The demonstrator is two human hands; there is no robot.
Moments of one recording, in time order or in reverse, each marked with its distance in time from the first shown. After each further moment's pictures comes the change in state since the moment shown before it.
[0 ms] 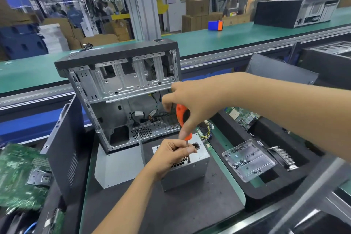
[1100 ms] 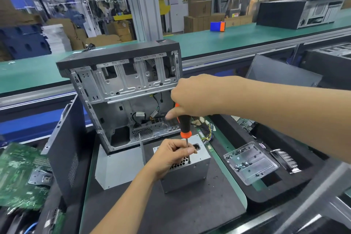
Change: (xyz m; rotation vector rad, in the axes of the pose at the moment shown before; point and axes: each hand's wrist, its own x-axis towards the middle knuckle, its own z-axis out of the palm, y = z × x) left_hand 0.002 0.003 -0.004 -0.039 -0.011 -0.017; right_hand 0.012 -0.006 0.002 -0.253 0.126 0.130
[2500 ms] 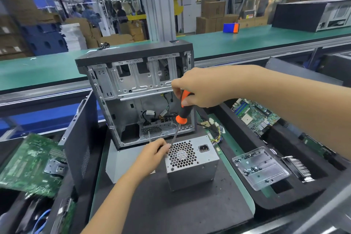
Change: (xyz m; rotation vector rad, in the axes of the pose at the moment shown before) left_hand -0.032 0.004 -0.051 0.749 0.321 -0.126; right_hand 0.007 0.012 -0.015 0.302 0.029 -0.123
